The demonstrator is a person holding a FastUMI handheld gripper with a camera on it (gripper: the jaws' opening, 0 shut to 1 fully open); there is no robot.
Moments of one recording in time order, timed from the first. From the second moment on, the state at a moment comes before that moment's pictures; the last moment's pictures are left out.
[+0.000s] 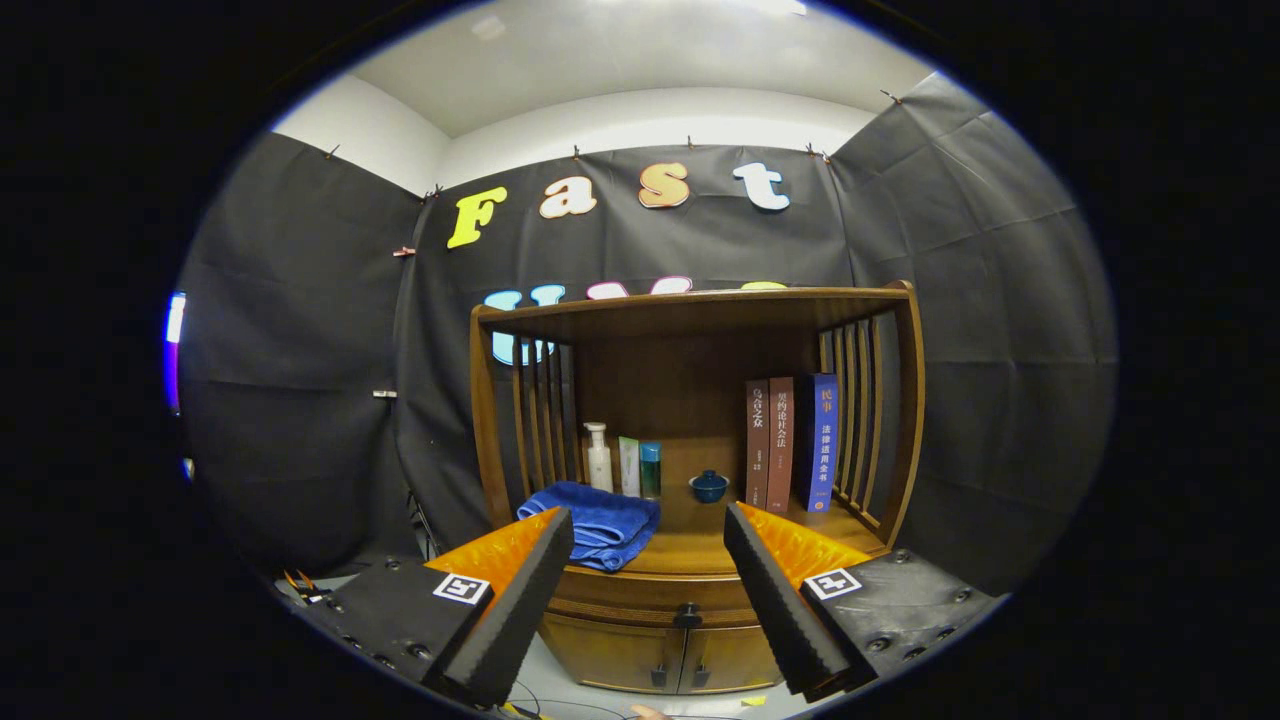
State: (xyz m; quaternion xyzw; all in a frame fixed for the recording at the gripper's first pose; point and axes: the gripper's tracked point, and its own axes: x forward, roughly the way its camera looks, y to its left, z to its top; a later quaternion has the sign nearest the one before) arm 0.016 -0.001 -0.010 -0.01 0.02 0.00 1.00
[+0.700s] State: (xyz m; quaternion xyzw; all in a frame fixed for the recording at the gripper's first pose) arm 0.025 -0.012 -0.028 0.00 0.03 -0.01 1.00
